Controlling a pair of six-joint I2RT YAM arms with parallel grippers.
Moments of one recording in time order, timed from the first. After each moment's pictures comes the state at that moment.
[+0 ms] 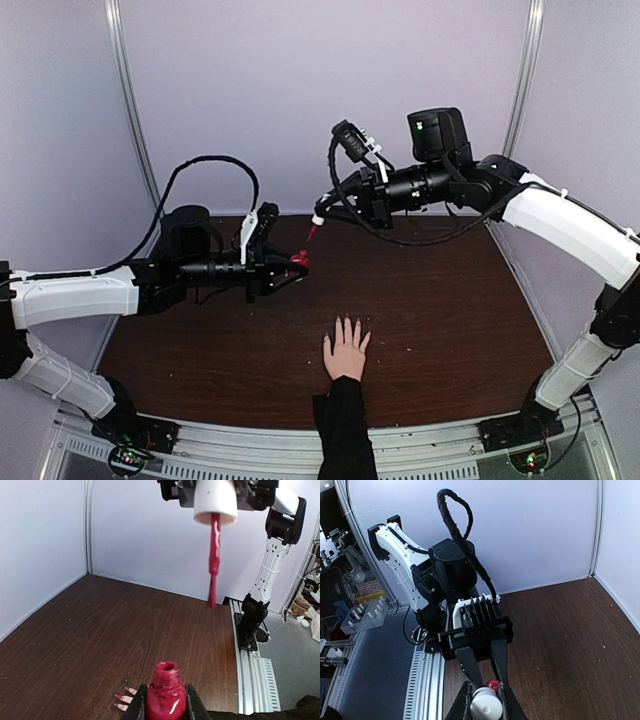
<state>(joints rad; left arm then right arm) -0.80 1.31 0.83 0.31 0.56 -0.04 0.80 1.57 1.66 -0.44 -0.72 -0.05</state>
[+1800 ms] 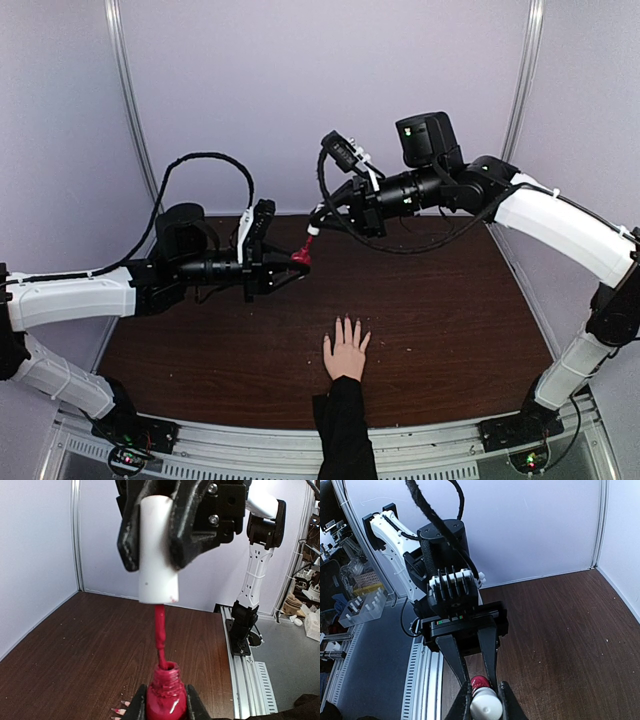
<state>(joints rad) -0.82 1.29 0.83 0.36 0.61 -0.02 0.83 1.60 1.68 -0.48 -0.69 -0.08</state>
